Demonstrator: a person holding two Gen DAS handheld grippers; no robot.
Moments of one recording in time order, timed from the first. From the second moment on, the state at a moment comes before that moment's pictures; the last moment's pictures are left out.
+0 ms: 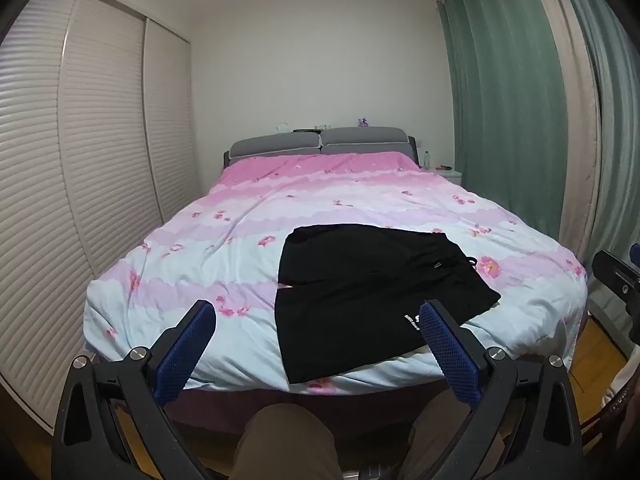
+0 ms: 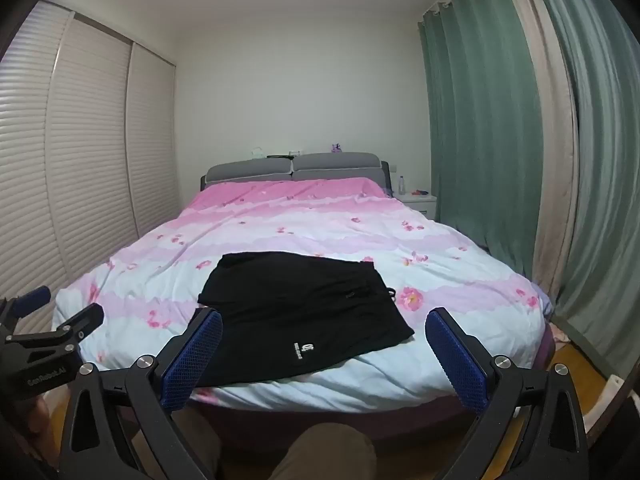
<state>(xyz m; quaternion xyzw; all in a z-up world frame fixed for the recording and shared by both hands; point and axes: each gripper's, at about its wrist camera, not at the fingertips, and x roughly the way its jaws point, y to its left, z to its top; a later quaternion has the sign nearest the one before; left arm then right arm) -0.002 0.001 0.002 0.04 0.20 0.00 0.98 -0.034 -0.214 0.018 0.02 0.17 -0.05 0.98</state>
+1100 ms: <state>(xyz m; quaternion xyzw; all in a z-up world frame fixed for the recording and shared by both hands) -0.003 -0.001 -0.001 0.05 0.20 -0.01 0.98 -0.037 -0.224 0.022 0.02 0.16 -0.05 0.99</state>
